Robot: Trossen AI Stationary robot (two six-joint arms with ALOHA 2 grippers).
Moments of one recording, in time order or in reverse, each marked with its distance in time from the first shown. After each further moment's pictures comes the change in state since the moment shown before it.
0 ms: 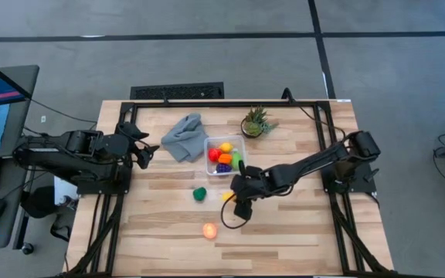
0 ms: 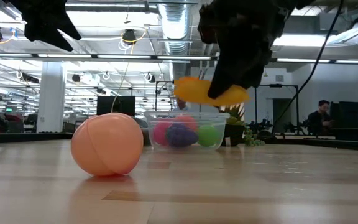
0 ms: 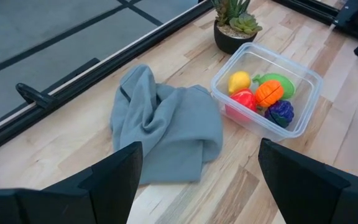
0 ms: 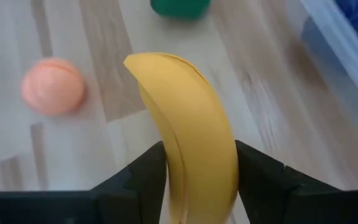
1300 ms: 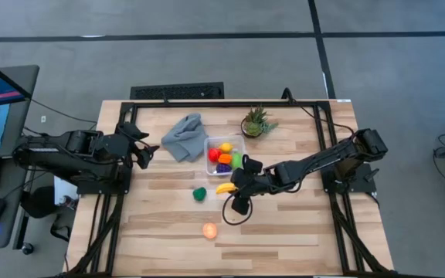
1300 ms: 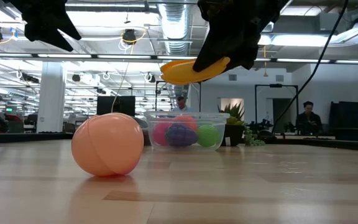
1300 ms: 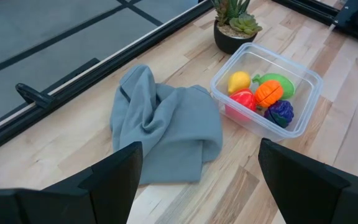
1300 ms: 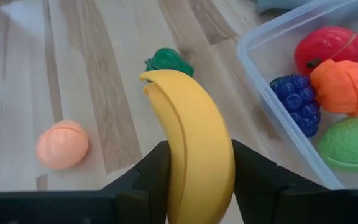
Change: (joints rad) left arm 0.000 0.000 0.000 0.000 0.000 -0.001; right arm 0.004 -0.071 0.000 0.067 0.159 -0.027
